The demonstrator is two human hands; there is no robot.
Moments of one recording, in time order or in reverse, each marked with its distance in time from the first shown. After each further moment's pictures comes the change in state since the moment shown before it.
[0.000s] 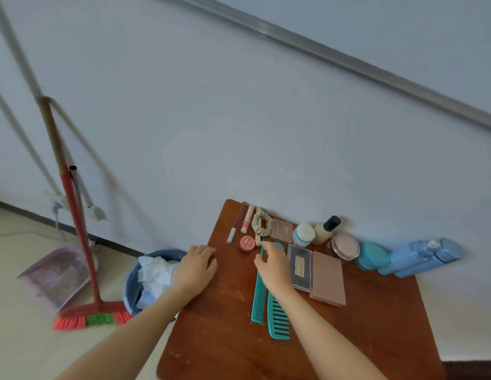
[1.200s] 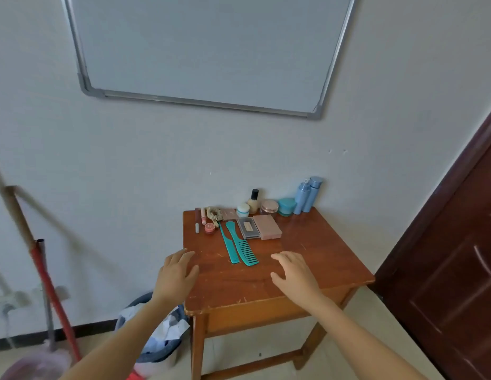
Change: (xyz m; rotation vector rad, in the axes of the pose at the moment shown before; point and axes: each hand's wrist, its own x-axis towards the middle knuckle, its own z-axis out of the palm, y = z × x) left_hand -0.176 0.023 -0.111 0.112 -0.071 0.357; right_hand -0.294 0.005 -0.063 -0.164 0.273 0.040
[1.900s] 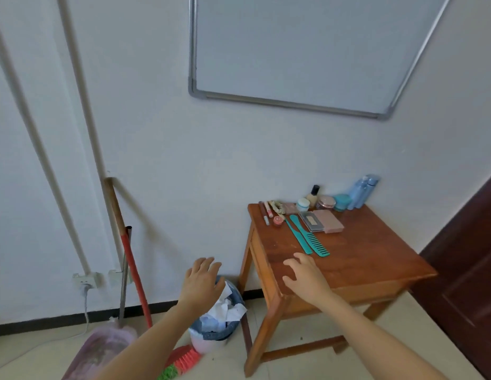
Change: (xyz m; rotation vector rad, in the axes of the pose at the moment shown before) left_hand -0.038 -0.174 -0.101 0.223 -0.151 0.109; right_hand 0.006 -0.195 0.088 -0.084 -0.134 0.078
